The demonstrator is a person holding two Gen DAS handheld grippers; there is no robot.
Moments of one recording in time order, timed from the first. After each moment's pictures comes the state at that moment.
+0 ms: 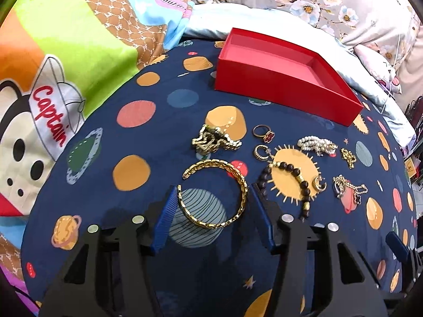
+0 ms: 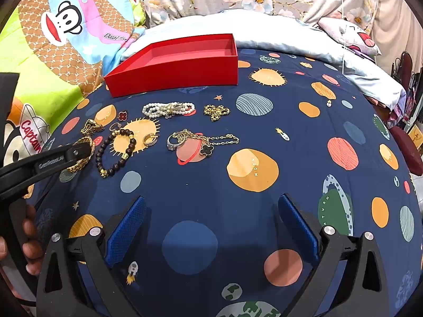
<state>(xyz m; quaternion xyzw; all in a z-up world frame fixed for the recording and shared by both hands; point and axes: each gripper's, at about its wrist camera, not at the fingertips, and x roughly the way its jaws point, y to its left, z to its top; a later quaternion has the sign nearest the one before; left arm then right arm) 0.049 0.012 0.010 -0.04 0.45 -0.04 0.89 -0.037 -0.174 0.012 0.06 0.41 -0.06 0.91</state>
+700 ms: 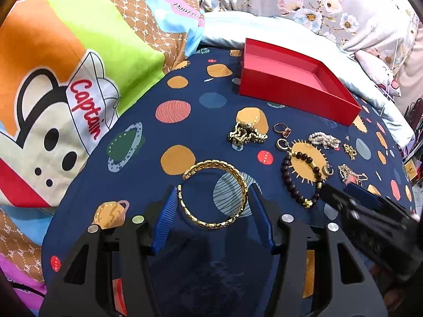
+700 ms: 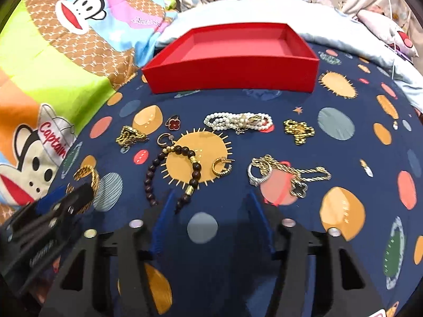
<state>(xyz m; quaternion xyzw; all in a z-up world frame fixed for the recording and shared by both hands) 0.023 0.051 0.021 -0.04 0.43 -0.04 0.90 0.034 -0.126 0.011 0.08 0.46 0.03 0.88</state>
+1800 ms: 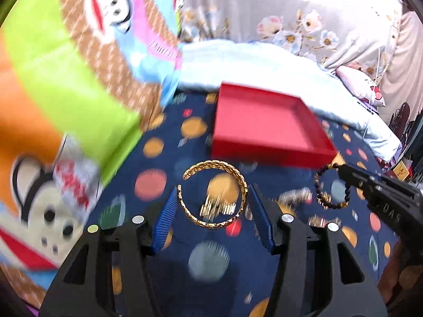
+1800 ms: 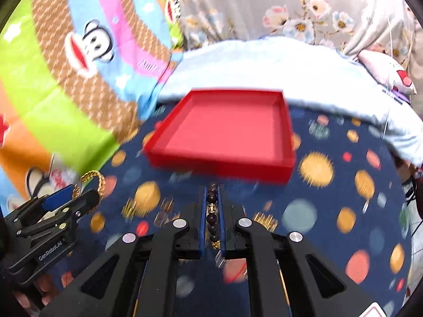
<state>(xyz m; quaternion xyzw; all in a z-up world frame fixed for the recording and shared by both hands) 0.068 0.023 0.092 -0.02 0.36 -0.08 0.93 0.075 -0.168 0.106 0.05 0.37 0.03 0.93</state>
